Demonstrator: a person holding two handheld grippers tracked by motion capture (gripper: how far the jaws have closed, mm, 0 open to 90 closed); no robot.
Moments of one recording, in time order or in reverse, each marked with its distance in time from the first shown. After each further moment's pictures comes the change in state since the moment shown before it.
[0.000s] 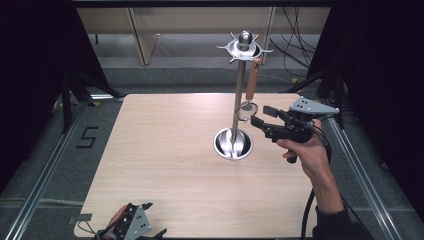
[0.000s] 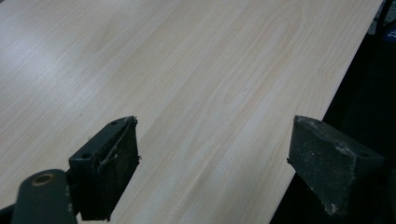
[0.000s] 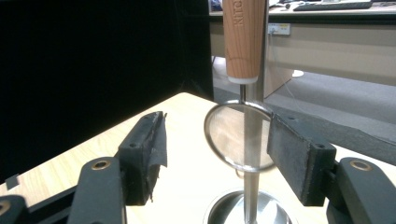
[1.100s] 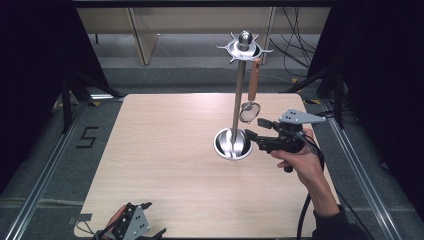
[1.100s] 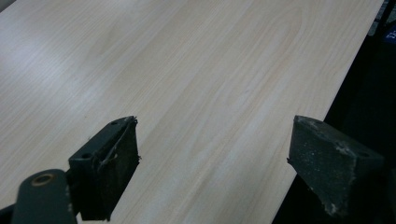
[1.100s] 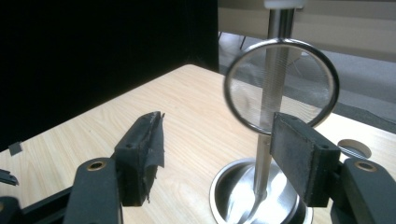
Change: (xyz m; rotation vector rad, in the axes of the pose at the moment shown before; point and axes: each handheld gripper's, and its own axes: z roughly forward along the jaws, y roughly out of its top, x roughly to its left) left arm 0.001 0.000 -0.002 -0.006 0.009 0.009; right arm 0.007 -0.027 0.010 0.100 0.025 -0.015
